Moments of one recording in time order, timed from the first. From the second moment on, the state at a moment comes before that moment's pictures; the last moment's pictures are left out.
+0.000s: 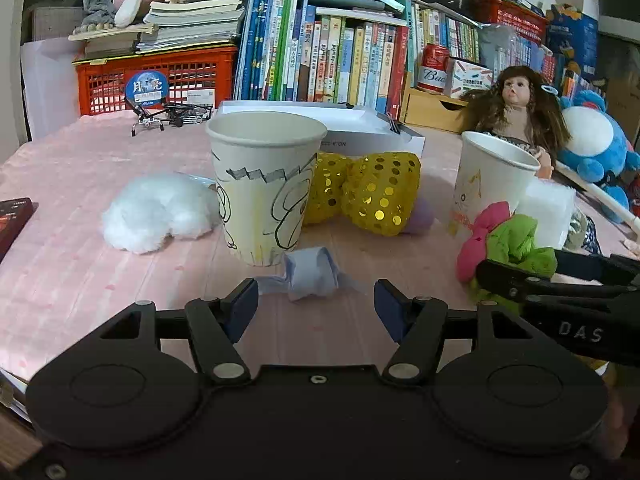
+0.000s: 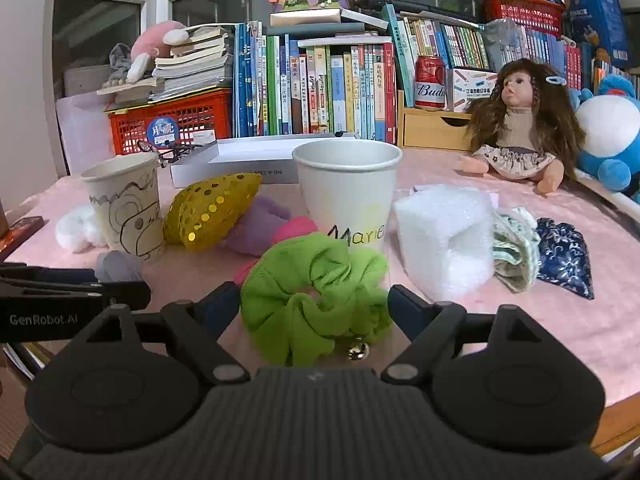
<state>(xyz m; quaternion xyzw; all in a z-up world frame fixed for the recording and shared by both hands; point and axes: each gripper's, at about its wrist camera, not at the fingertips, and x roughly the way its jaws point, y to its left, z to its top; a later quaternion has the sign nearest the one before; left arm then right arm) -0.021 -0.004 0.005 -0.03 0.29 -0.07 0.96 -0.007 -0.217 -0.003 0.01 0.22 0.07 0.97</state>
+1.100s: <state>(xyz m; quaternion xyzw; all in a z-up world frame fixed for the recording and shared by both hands) -0.007 -0.011 0.003 -0.03 0.28 -0.08 0.95 -0.002 -0.213 -0.010 0.02 0.23 0.06 0.97</state>
